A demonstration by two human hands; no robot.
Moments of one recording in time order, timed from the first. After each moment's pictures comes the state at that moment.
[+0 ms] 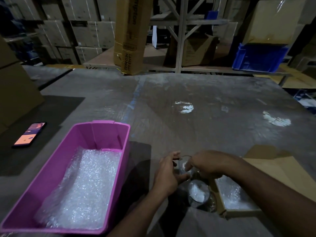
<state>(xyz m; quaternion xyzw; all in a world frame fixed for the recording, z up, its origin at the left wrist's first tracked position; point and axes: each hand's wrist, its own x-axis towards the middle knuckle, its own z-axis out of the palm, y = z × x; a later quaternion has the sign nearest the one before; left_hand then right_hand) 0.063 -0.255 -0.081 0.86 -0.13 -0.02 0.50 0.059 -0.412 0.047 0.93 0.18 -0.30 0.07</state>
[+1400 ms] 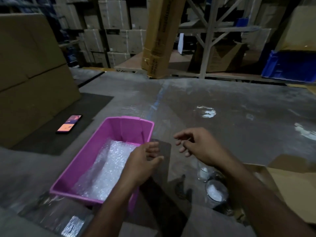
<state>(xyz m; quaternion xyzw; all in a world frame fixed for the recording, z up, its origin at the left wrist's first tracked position) 0.033 -0.127 0.009 0.83 -0.02 0.01 0.55 0.052 -0.335 0.077 0.87 0.09 -0.06 -0.47</state>
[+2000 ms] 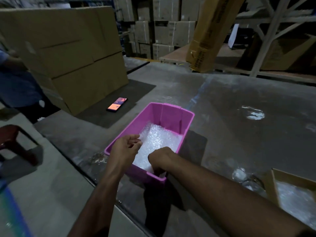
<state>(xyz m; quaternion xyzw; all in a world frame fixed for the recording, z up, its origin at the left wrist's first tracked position) -0.035 -0.001 0.009 0.82 0.21 0.14 0.52 0.024 -0.129 0.021 0.88 0.40 -0.23 0.15</state>
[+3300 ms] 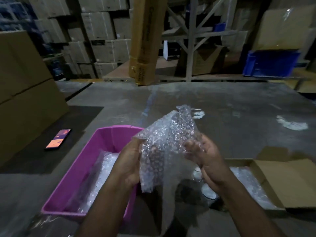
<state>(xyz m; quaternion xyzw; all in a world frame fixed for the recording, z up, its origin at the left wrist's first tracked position) 0.022 -0.151 0.087 0.51 0.05 -0.18 0.84 0.000 -0.351 0.054 0.56 0.01 0.03 -0.83</state>
